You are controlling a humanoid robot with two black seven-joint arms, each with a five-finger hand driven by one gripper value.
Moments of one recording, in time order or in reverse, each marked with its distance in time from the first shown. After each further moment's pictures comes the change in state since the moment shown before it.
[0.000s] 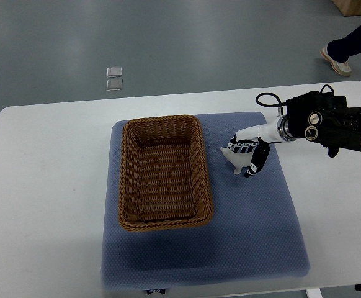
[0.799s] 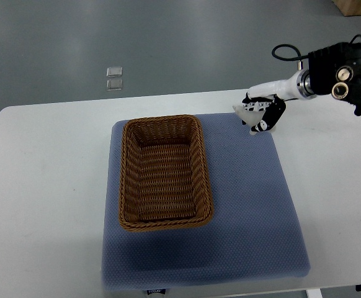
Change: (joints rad) left arm 0.002 0.000 0.000 0.006 0.000 0.000 0.000; right arm 0.261 -0.178 0.013 0.113 -0.016 0.061 -0.002
